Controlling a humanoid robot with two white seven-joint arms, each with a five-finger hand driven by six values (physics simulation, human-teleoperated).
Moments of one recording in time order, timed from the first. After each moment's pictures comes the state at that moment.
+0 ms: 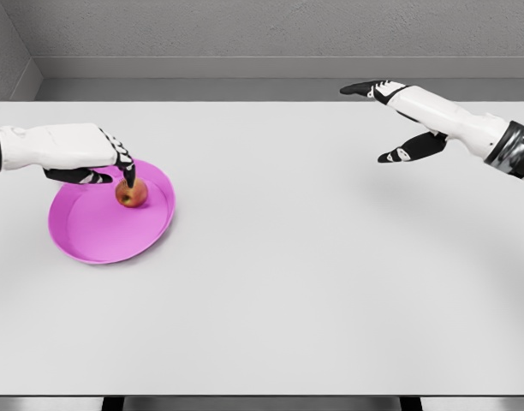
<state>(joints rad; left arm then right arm) -0.86 0.96 -0.85 -1.44 -0.25 -0.61 -0.58 -0.58 -0.57 0.29 -1.29 0.11 -0.61 0.61</state>
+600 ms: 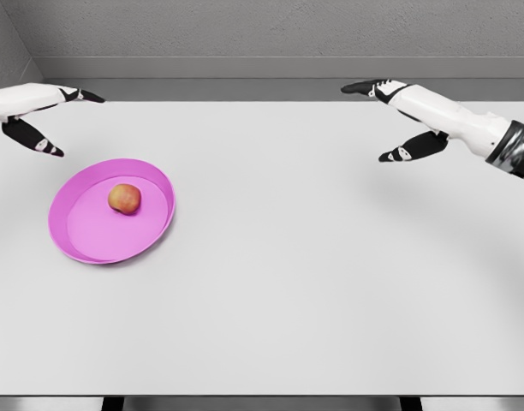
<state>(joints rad) -0.93 0.79 -0.74 -0.87 -0.12 -0.61 -0.56 -0.58 -0.57 0.29 -1.29 0.11 -0.61 0.61</state>
